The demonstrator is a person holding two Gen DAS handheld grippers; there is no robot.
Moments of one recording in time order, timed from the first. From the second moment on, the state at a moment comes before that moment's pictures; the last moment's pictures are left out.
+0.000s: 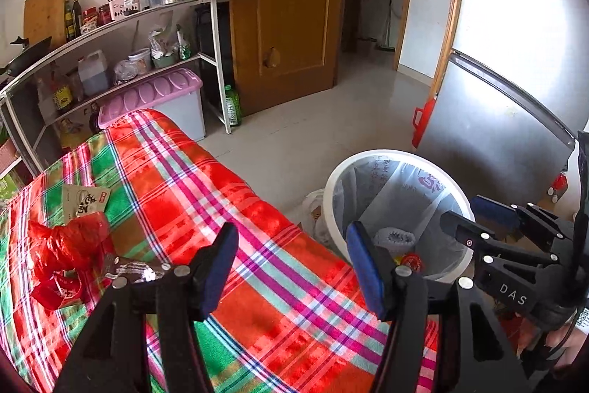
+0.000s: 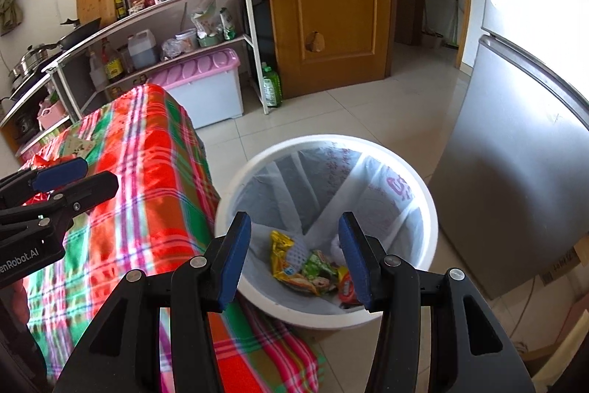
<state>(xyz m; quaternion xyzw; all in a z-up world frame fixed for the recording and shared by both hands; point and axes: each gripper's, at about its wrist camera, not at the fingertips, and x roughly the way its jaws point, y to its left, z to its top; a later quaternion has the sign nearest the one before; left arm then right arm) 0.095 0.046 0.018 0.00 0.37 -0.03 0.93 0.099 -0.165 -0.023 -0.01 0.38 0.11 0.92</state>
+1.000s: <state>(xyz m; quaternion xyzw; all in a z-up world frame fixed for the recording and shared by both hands) 0.013 0.228 0.012 -0.08 0.35 0.14 0.92 0.094 -0.012 -0.018 -0.07 0.36 0.25 0.89</state>
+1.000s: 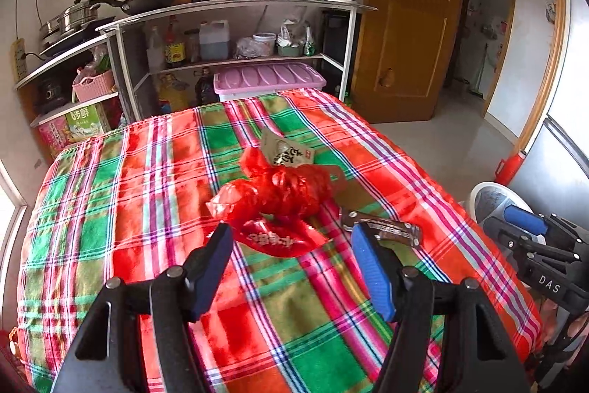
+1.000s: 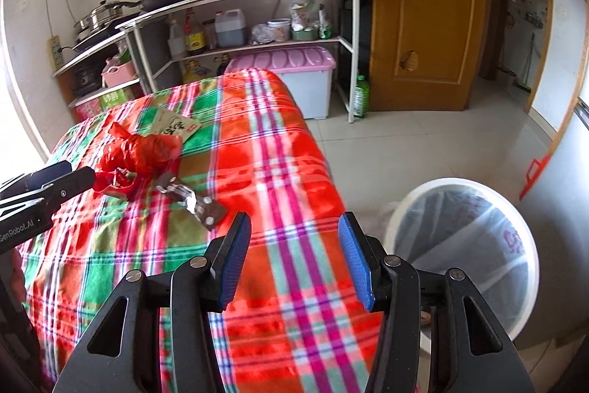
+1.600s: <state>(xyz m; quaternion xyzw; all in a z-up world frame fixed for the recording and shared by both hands) 0.001 0.299 -0.007 -0.14 0.37 0.13 0.91 0.114 0.078 -0.045 -0.13 0.39 0.34 0.84</state>
